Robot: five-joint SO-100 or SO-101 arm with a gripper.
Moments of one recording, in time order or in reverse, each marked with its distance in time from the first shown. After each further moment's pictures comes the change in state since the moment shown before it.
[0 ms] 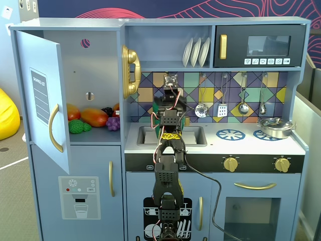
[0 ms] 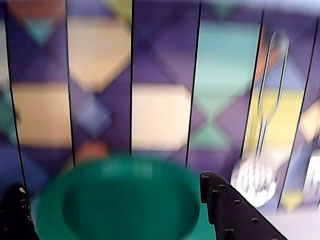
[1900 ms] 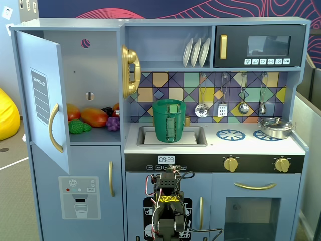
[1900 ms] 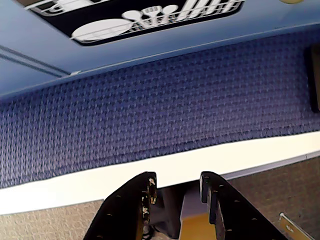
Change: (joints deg) arm -3.1 68.5 88.9 56.2 13.7
